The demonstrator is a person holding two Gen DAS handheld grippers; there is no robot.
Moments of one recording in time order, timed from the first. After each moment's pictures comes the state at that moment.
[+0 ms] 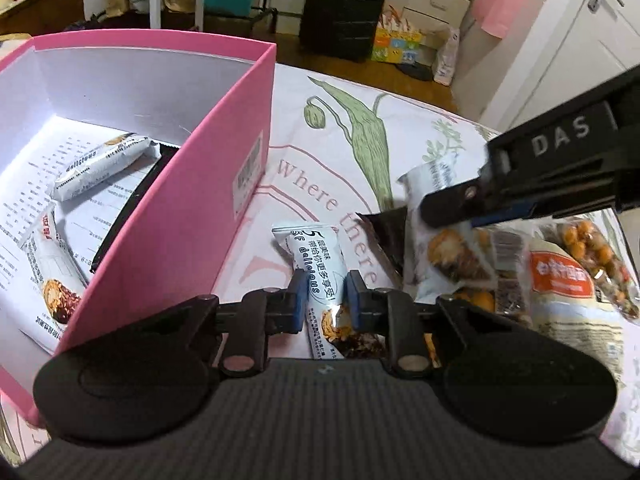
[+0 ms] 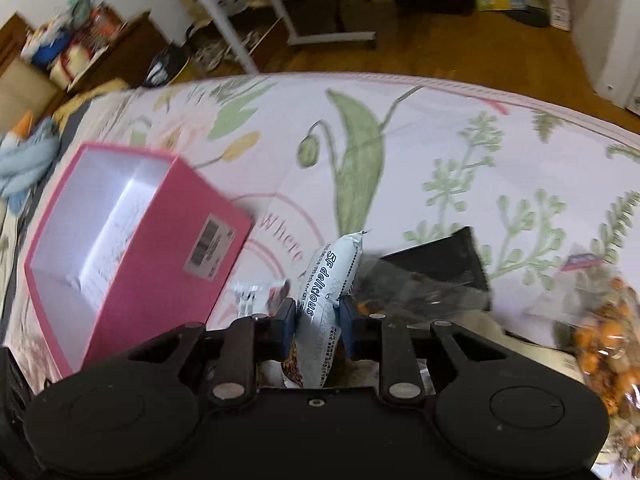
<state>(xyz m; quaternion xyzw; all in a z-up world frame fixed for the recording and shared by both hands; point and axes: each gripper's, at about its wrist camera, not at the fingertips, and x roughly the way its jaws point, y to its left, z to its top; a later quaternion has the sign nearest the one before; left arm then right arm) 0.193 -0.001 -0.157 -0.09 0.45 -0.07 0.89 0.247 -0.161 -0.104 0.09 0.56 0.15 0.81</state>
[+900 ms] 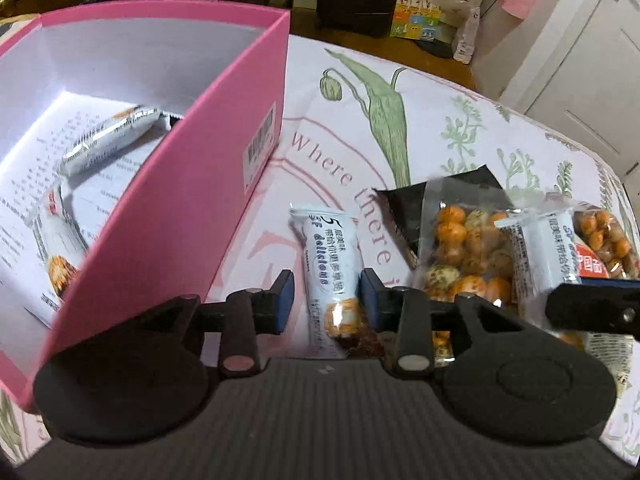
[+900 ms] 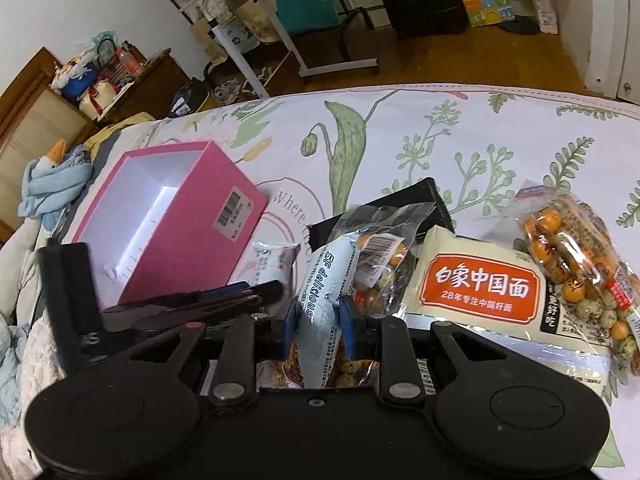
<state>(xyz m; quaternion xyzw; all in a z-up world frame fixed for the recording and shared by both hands) 0.197 -0.005 -0.170 -0.08 0.49 -0.04 0.87 0.163 -0.196 -0.092 0.13 0.52 0.19 0.83</state>
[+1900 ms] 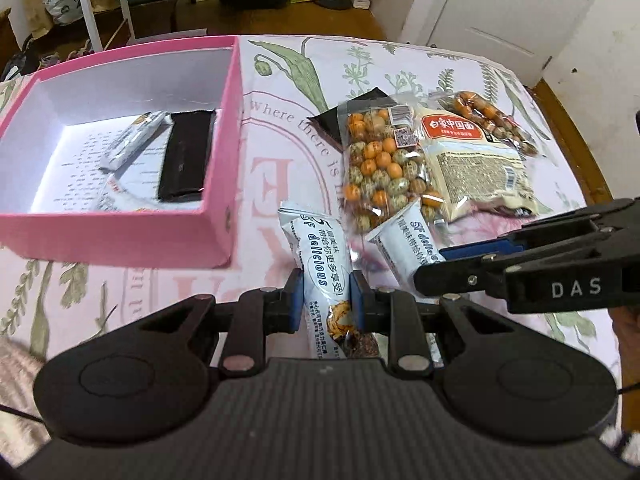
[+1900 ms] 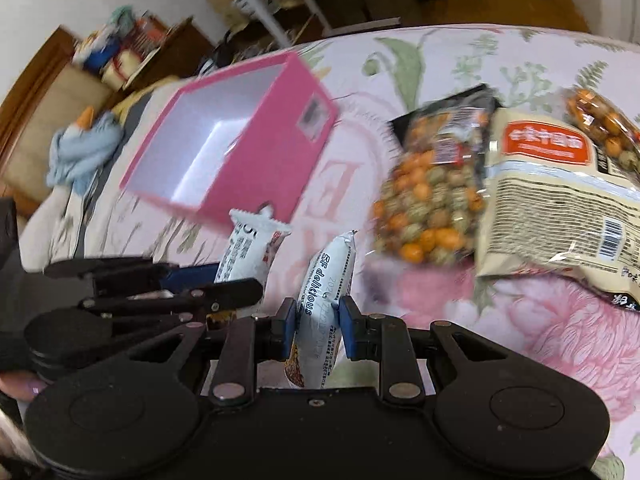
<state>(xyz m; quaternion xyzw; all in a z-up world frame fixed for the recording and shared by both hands) 0.076 0.051 -0.065 0.01 0.52 -0.19 0.83 0.064 -0.133 -0.070 0.15 0.56 0.21 0.79</state>
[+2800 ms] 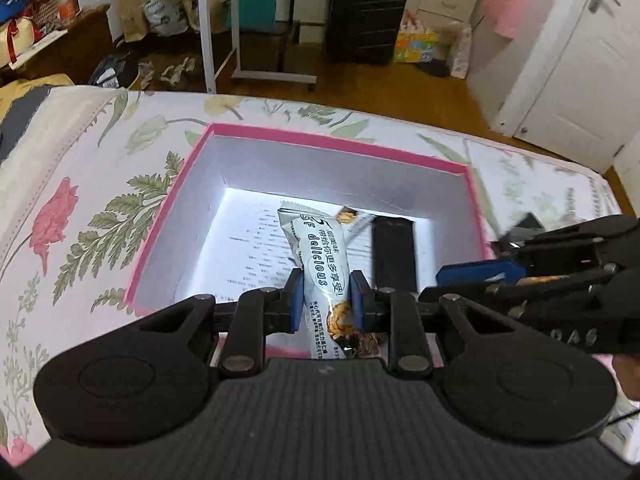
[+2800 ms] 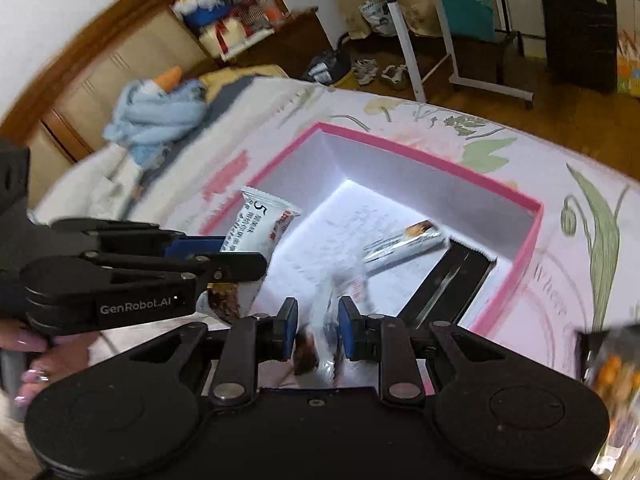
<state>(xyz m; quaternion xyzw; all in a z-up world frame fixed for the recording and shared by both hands) 0.190 0.222 -0.035 -0.03 0.47 -0.08 0.88 0.201 0.034 -0.047 0.03 0.50 0.34 0.80</state>
